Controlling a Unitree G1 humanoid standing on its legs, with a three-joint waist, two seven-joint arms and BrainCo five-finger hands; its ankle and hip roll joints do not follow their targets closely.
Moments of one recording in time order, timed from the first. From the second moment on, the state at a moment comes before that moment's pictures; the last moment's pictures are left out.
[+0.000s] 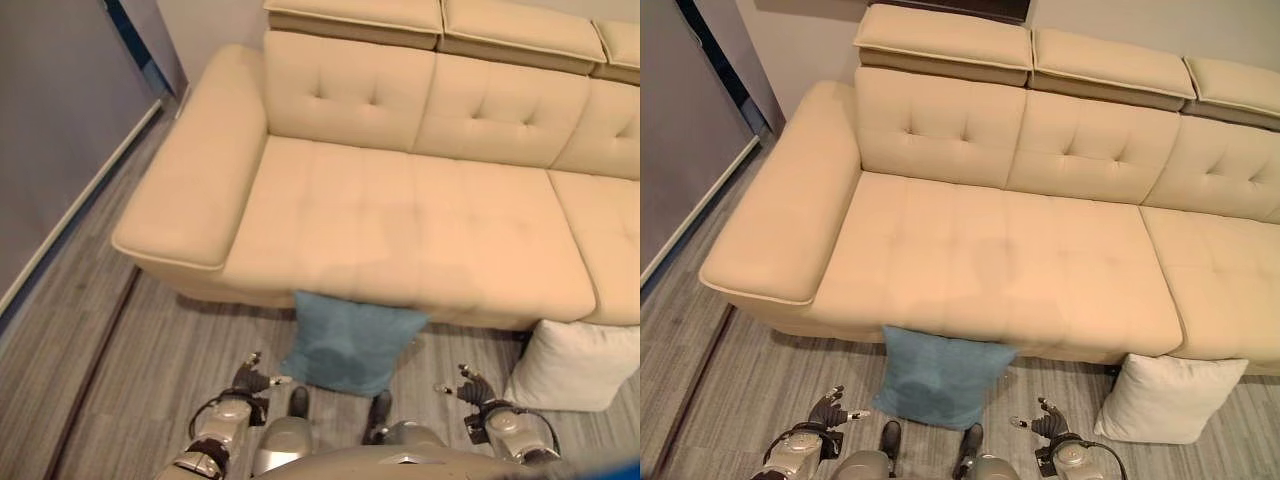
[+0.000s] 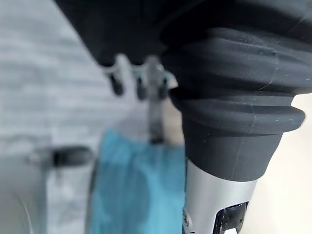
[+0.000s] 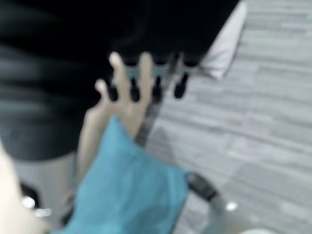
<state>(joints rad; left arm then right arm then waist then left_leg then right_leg) -0.07 0.27 -0.23 1.10 -0.25 -0.12 0.13 -0.08 -0.25 0.32 1.10 0.13 -0.13 -0.12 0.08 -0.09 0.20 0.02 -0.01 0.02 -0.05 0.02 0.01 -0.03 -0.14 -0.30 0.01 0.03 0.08</state>
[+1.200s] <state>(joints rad) -0.05 0.29 -0.20 1.08 -0.24 -0.12 0.13 -0.08 -0.23 0.33 1.08 0.13 -0.14 -0.12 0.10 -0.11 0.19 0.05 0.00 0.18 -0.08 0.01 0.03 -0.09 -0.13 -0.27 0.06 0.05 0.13</state>
